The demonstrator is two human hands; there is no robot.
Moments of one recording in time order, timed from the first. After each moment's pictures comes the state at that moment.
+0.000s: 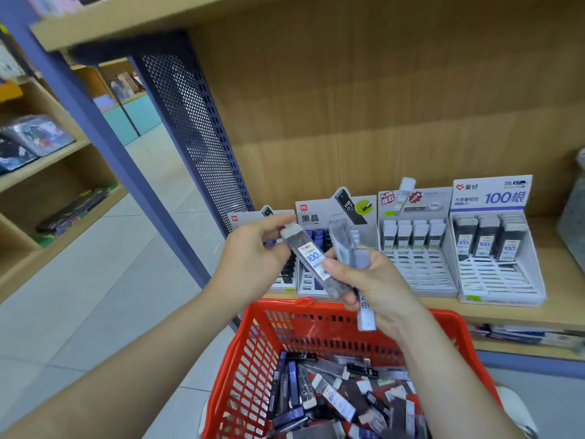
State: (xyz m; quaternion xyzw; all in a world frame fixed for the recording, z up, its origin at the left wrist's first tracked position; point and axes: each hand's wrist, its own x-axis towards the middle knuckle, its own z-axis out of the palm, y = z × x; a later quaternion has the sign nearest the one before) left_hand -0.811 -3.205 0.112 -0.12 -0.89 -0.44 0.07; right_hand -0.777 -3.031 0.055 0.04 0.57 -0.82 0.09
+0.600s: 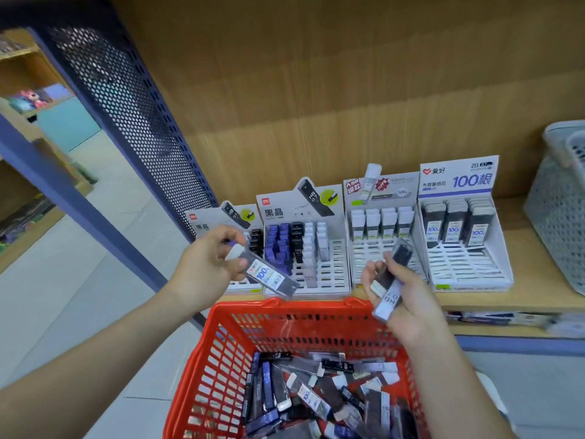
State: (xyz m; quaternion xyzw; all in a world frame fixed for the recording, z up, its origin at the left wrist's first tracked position) left_hand -0.840 -3.201 0.080 -0.05 -0.88 -0.46 -0.05; right_hand -0.790 -2.952 -0.021 0.26 0.15 -0.95 -0.02
